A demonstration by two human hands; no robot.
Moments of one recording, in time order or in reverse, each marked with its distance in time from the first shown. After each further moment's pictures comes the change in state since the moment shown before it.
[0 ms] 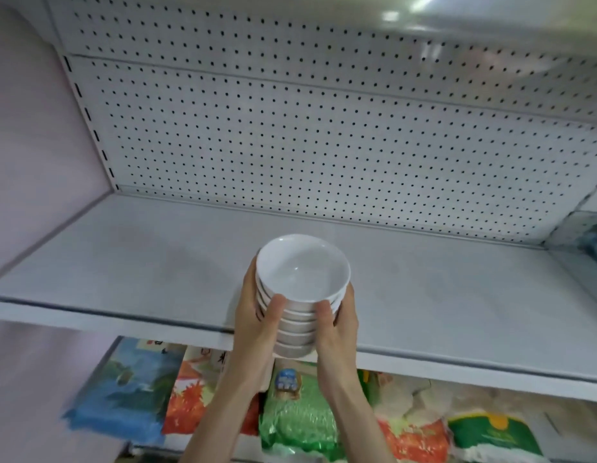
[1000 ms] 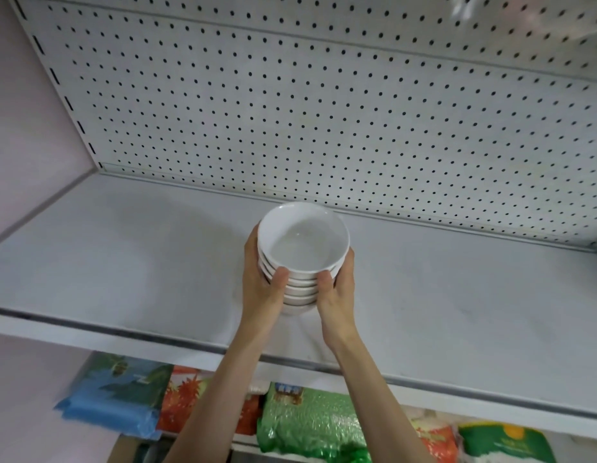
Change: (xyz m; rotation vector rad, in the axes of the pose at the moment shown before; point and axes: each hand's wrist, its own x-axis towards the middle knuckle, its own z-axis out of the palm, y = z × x) left_hand 0.098 -0.077 0.005 0.139 0.054 0.070; right_hand 0.108 0.060 0.006 -0.048 -0.113 -0.080
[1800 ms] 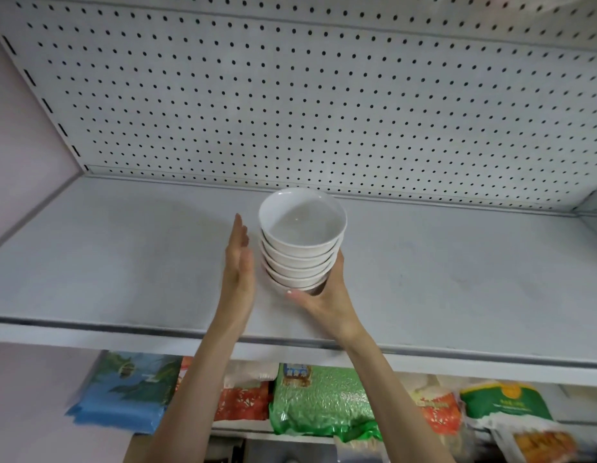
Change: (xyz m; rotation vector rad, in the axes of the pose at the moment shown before) left_hand 0.002 0.003 -0.039 0.088 -0.143 -0.180; right_hand -0.025 0.011 -0.005 -0.226 -0.134 0.152
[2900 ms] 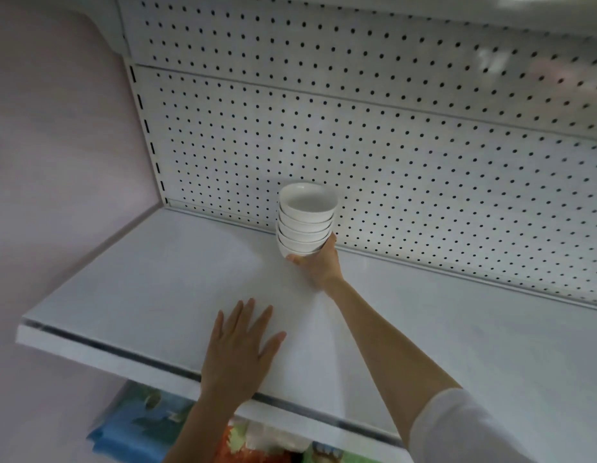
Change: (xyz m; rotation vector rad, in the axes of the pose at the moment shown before) left_hand 0.001 -0.050 -0.094 1.312 -0.078 -0.034; right_hand 0.195 0.004 0.105 -0.214 -0.015 0.175
